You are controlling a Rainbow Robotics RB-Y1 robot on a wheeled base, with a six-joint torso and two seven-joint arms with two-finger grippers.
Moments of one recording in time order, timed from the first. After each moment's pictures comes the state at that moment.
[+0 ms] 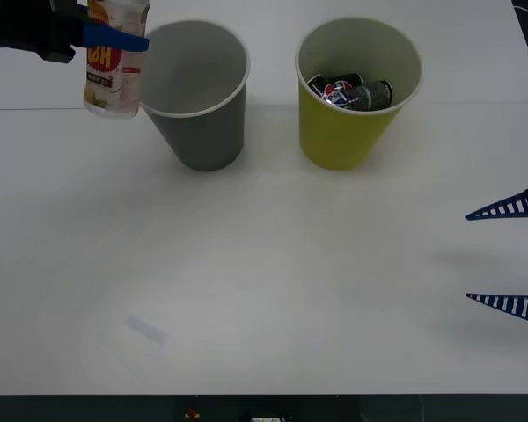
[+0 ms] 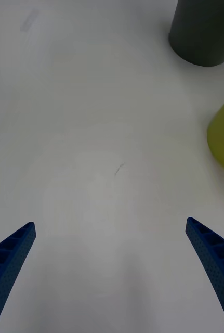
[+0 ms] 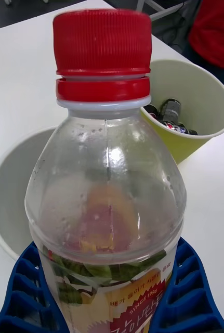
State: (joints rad) right arm 0.26 -1.13 -0.26 -2.01 1.31 -1.13 -0.09; left arm -0.80 1.12 -0.19 -1.74 -1.56 -1.10 1.30
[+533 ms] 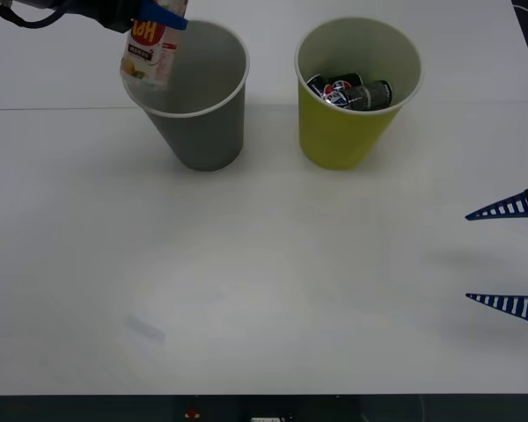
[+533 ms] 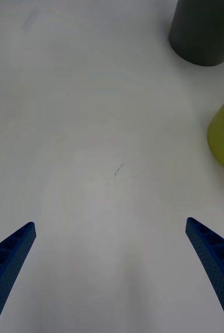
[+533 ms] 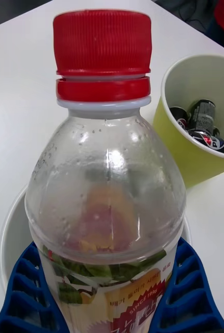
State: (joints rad) right arm 0.26 -1.13 -0.26 -2.01 1.31 -1.13 -0.09; left arm -1.11 0.97 -0.45 -1.45 -1.70 -1.10 1.29
